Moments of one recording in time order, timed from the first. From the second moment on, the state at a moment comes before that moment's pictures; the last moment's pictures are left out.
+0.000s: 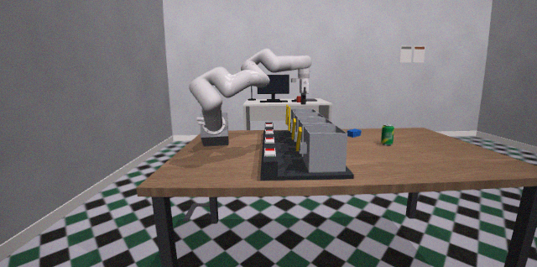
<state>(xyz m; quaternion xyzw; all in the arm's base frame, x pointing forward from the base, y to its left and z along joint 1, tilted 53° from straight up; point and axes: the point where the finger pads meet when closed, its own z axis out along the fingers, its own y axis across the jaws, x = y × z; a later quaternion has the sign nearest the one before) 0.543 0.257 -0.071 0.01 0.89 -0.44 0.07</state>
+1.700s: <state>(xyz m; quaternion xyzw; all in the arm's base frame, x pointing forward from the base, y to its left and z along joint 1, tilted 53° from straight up) 0.542 0.256 -0.071 -0.29 0.85 -0.44 -0.08</state>
